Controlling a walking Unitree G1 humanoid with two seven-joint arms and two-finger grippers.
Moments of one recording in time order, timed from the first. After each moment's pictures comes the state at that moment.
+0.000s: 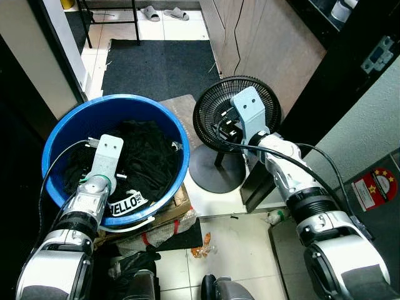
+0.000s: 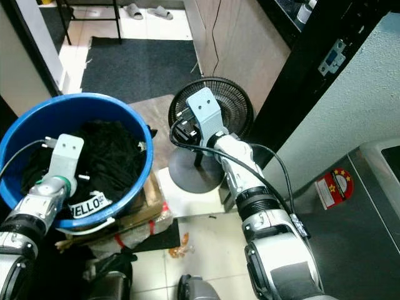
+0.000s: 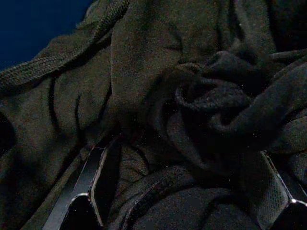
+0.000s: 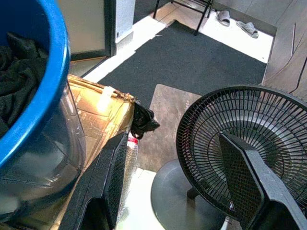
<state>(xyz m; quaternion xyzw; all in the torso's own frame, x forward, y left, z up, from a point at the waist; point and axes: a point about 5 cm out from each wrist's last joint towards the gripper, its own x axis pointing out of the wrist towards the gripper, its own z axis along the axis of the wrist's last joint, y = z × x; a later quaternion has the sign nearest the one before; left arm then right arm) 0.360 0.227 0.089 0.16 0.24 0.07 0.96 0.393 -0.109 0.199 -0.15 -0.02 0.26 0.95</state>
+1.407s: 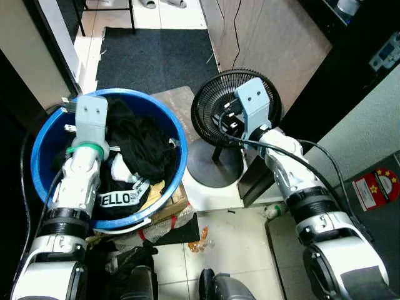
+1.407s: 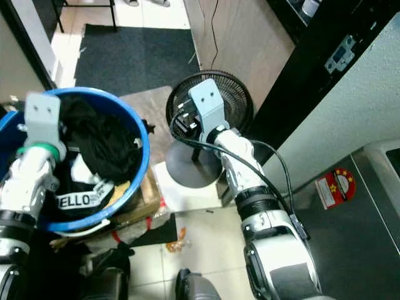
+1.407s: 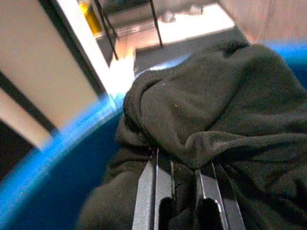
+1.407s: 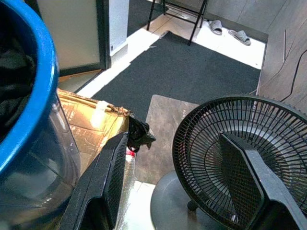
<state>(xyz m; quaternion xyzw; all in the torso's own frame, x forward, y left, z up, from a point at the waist) 0.372 0.224 0.208 0.12 -0.07 0.10 0.99 0.391 -0.107 0.216 -0.13 -0.07 0.25 0.96</state>
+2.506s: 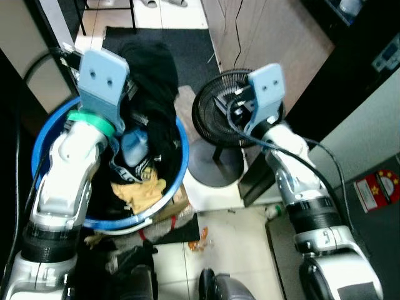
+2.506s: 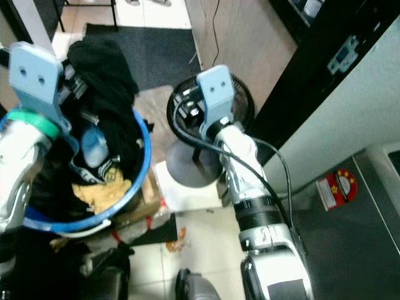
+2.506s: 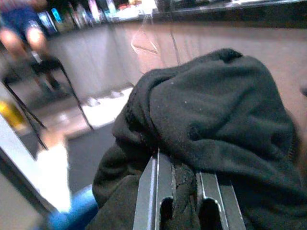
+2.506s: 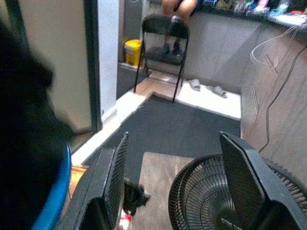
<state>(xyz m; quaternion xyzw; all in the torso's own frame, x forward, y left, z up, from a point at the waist) 0.306 0.161 0.270 0.12 -0.19 -0.12 0.97 0.358 -0.100 0.258 -0.05 -0.21 0.22 0.95</state>
